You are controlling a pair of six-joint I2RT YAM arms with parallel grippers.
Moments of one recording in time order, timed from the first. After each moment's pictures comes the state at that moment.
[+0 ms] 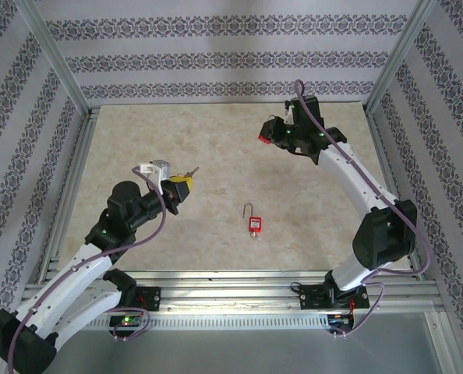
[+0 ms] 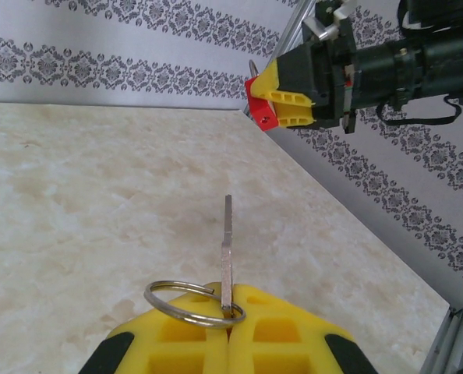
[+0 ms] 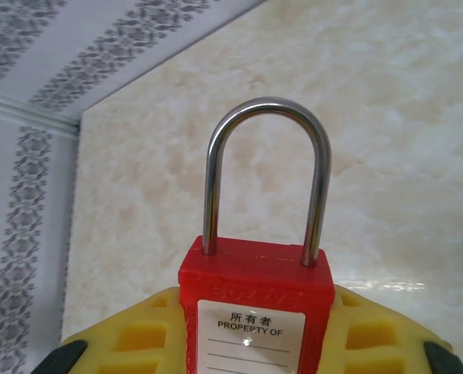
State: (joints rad) left arm -0.47 0.77 0.59 0.03 0.26 -0.37; right arm 0.31 1.59 1.43 -0.50 -0.30 0.71
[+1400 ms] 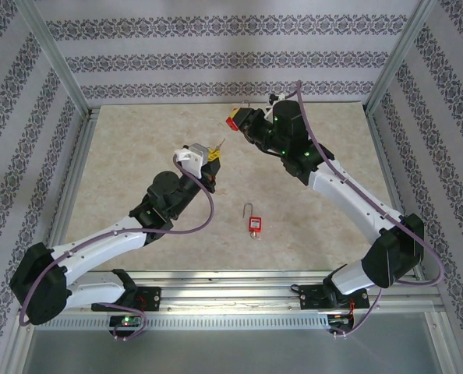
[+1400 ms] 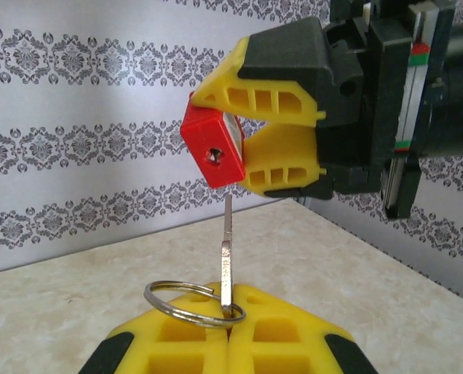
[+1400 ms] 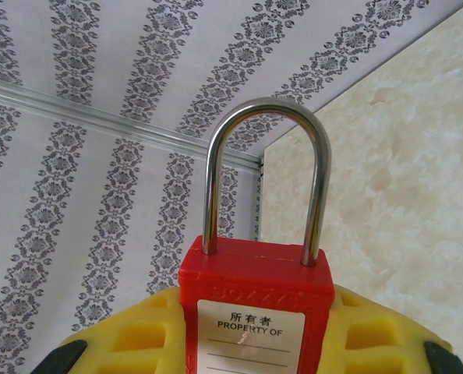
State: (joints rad) left arm -0.75 1.18 0.73 0.51 -0.19 -0.10; right arm 0.54 1.48 1.36 -0.12 -0.20 1.15
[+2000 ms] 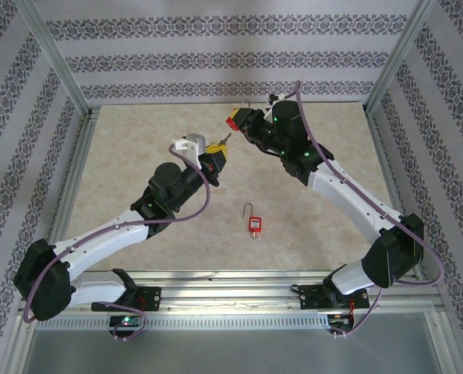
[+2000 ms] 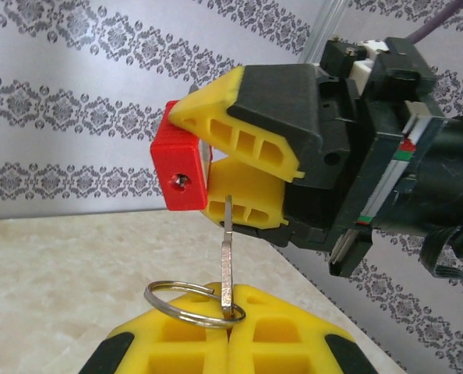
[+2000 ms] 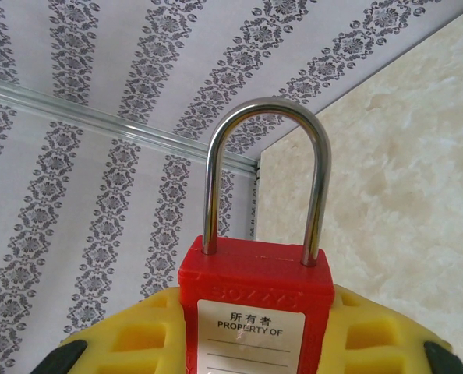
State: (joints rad) left arm -0.71 1.22 0.80 0.47 -0.08 -0.40; right arm 0.55 1.48 1.36 -0.12 -0.18 1.12
